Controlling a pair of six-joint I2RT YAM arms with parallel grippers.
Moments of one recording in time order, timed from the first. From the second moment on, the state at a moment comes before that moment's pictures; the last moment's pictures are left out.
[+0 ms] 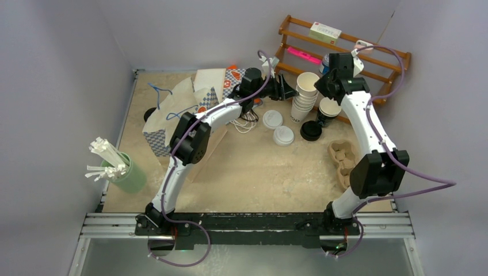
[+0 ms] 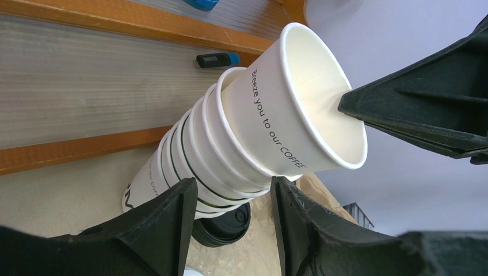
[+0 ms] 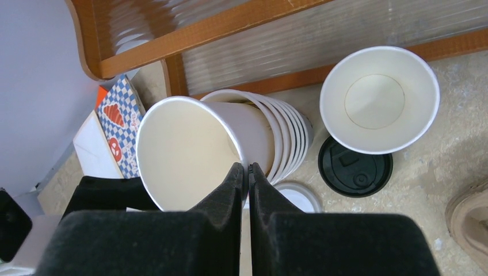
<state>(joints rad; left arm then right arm) -0.63 2.39 1.97 0.34 0.53 -0.70 0.11 1.62 1.61 -0.70 0.21 0.82</state>
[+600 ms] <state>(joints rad) -0.64 2.28 1.85 0.22 0.49 -0.60 0.11 1.40 1.79 -0.77 0.19 0.77</state>
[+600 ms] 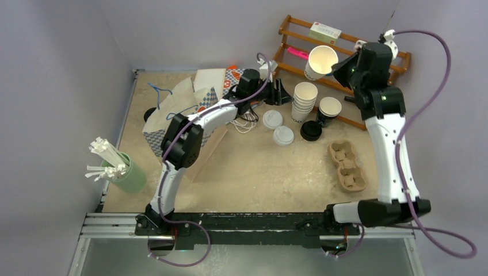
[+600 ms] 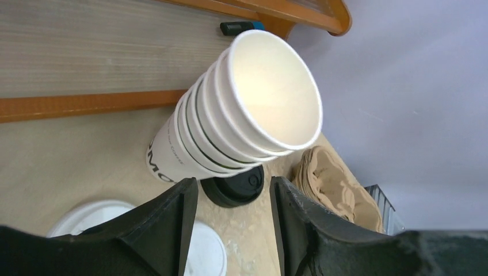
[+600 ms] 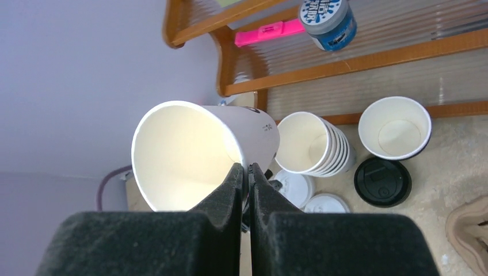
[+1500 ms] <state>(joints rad) -0.71 1.50 1.34 -0.04 0.22 -0.32 0.45 1.22 0.89 -0.45 -0.10 0.71</state>
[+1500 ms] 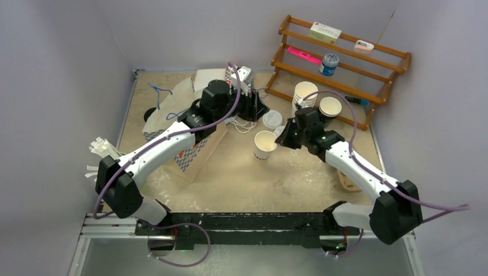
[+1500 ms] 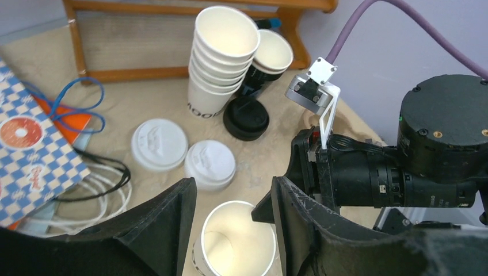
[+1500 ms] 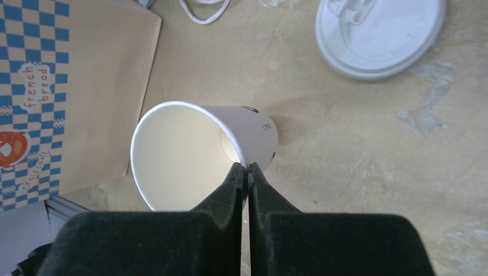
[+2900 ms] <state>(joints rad) -0.71 1.18 0.98 -0.03 0.12 -0.26 0.26 1.49 0.87 -0.18 0.35 0.53</state>
